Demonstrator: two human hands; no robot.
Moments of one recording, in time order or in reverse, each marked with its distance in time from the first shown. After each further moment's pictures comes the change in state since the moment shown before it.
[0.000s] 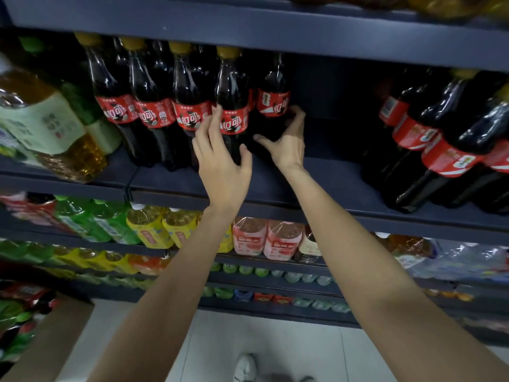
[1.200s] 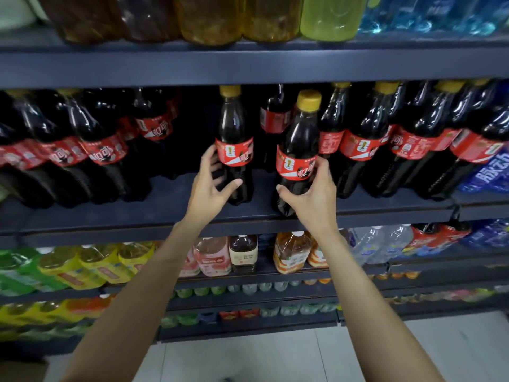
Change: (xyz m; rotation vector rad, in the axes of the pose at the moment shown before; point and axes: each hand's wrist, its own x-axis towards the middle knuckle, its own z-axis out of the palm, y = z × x) left_hand -0.048 0.080 0.100 -0.445 -0.667 -0.164; right_hand -0.072 0.079 -0.233 -0.097 0.175 -0.046
